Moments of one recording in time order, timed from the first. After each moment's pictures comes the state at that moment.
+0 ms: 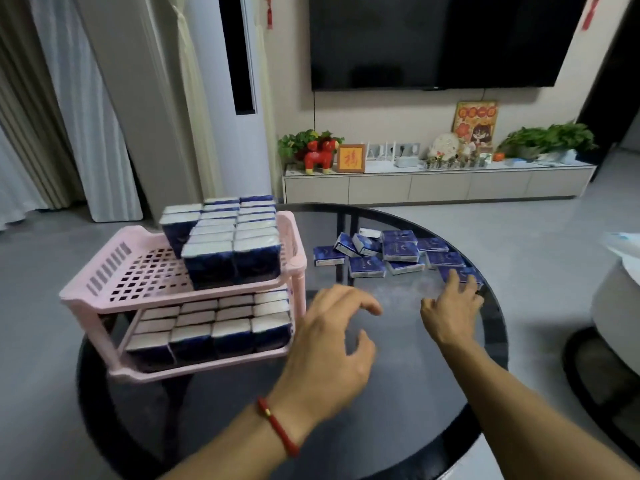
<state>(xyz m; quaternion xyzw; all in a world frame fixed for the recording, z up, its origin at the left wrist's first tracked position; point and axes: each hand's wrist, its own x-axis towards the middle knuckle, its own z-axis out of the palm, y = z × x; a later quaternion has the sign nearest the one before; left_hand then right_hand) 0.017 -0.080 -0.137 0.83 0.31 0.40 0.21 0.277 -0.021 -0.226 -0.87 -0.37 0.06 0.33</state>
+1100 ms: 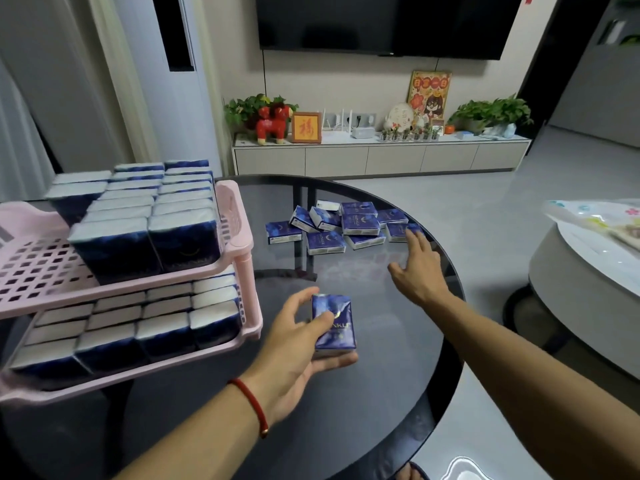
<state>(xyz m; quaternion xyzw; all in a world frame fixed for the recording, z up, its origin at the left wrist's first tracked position) 0.052 -0.044 -0.197 0.41 0.38 0.33 0.76 0.333 0.003 -0.239 -0.84 -0.48 0.05 0.27</state>
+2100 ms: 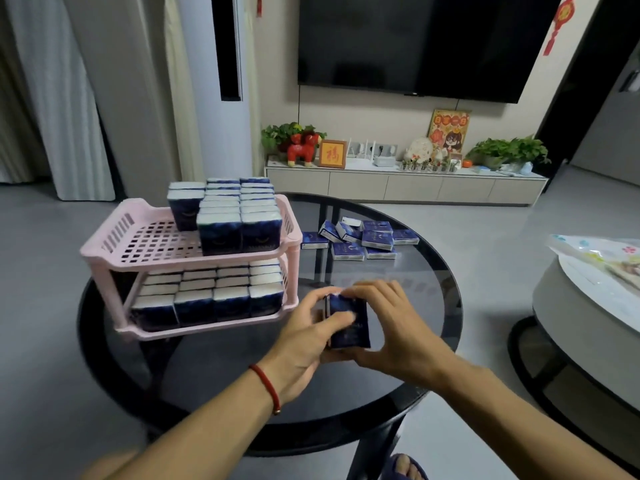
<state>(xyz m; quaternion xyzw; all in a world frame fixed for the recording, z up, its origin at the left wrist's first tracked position) 0.005 -0.096 -0.170 0.47 0.35 0.37 0.72 0.178 -0.145 -0.157 -0.55 -0.79 0.02 0.27</state>
